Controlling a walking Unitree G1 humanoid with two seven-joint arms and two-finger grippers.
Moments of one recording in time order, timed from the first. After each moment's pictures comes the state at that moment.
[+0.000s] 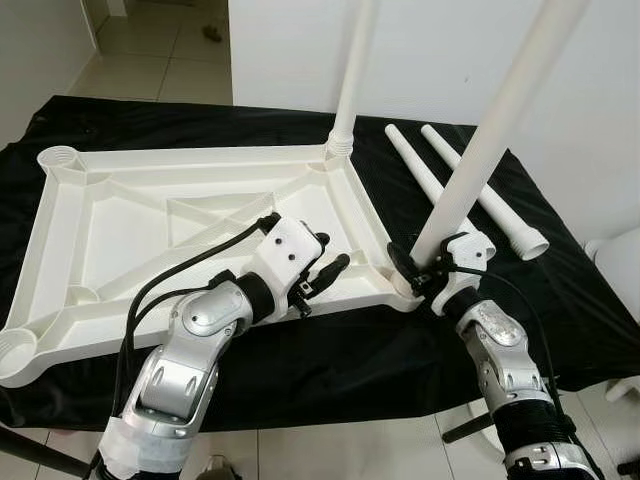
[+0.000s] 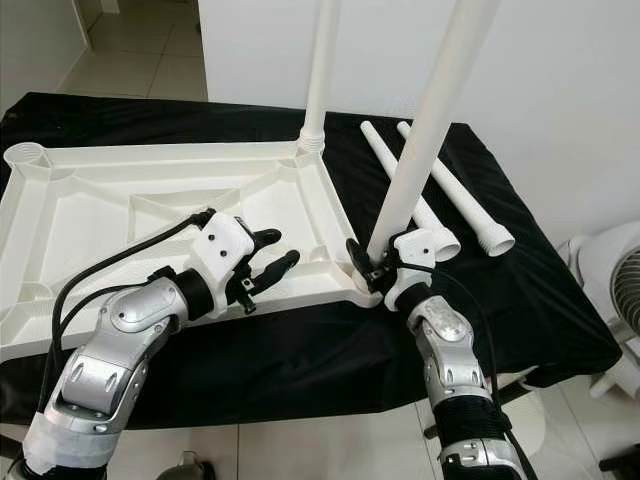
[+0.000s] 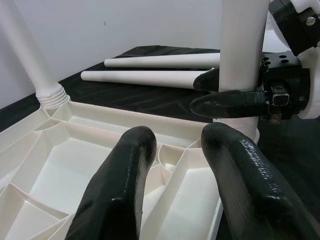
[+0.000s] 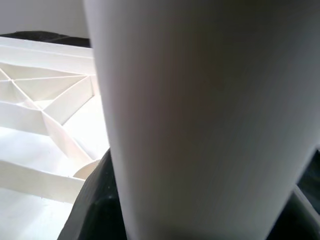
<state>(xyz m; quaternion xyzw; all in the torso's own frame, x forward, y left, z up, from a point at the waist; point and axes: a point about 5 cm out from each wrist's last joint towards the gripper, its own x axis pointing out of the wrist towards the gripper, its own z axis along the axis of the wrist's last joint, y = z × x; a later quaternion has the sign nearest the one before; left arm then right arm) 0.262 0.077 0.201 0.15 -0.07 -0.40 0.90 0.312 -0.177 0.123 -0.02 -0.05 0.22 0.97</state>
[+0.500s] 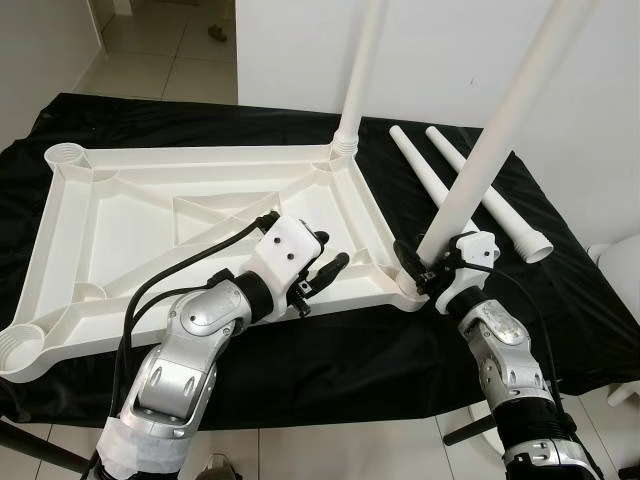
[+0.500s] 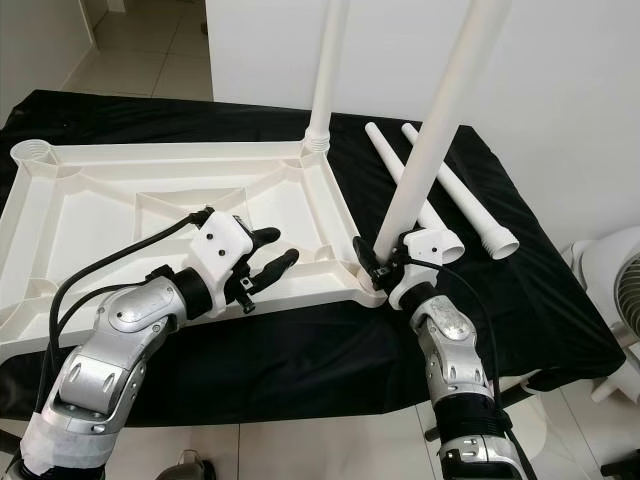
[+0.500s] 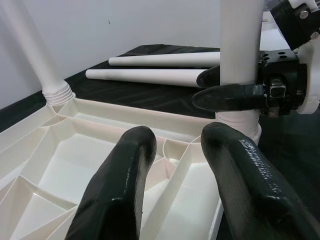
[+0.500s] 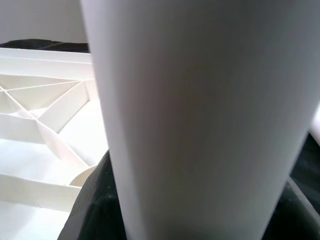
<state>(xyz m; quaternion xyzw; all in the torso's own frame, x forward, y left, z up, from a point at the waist) 0.262 0.078 0.202 0.15 -0.07 -0.40 0.90 0.316 -0.184 0.122 0.01 -0.04 0.20 0.98</state>
